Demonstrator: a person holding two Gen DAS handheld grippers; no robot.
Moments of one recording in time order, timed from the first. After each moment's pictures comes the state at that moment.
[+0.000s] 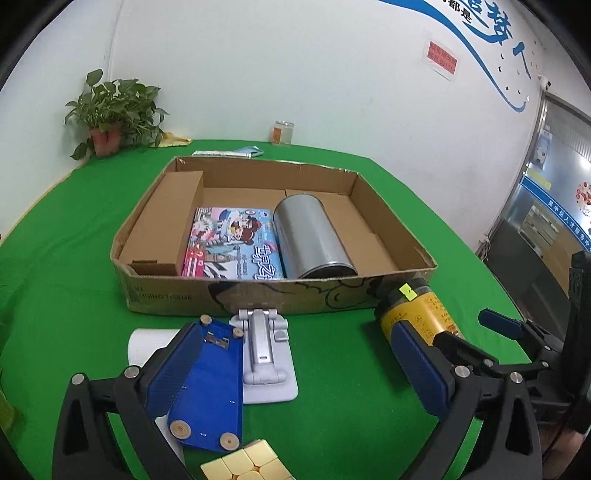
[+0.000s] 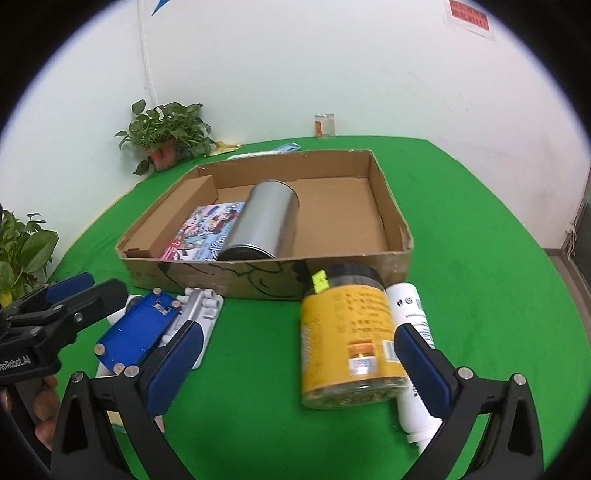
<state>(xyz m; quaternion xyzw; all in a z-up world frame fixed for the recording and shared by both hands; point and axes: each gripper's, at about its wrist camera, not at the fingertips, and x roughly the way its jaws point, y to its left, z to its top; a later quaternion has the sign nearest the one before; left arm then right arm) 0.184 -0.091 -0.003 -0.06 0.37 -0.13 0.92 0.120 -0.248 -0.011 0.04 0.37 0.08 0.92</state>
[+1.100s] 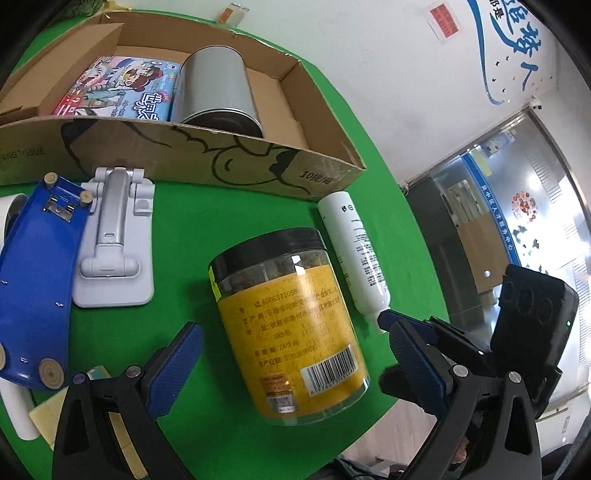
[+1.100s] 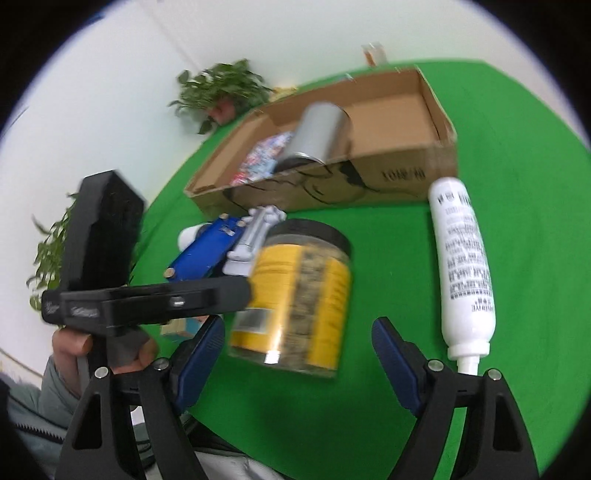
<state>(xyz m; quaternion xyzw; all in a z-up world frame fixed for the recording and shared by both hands) 0.200 -0.136 -0.074 -0.18 0.54 -0.30 0.77 0.097 -0.282 -0.040 0.13 0.49 0.23 0.83</state>
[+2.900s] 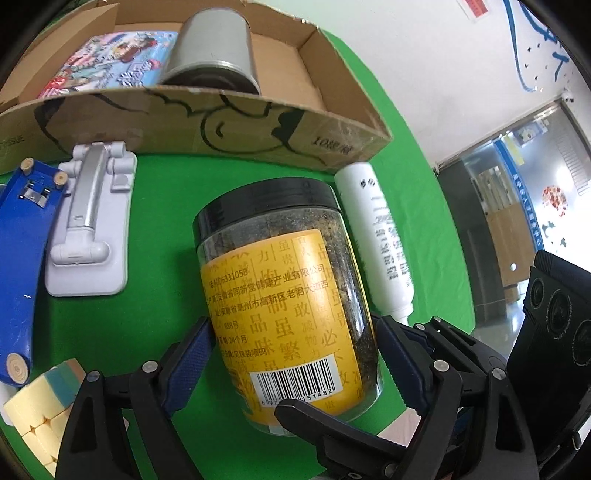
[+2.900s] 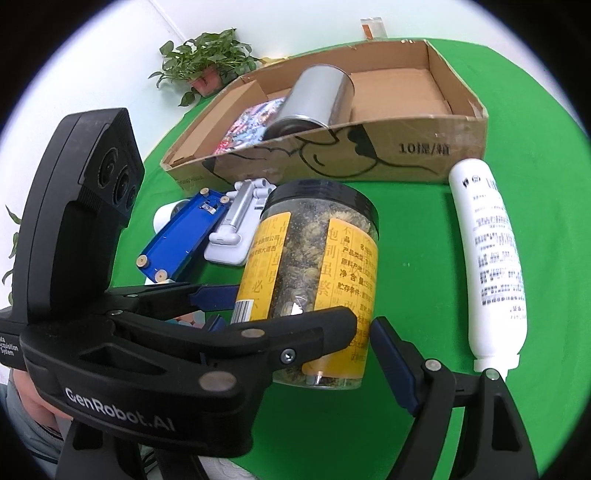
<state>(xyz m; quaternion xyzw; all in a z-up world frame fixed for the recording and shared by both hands) 0.202 -0.175 -0.086 -0.15 0.58 -0.25 0.76 0.114 -0.244 -0.059 0.09 0.53 0.21 0.81</state>
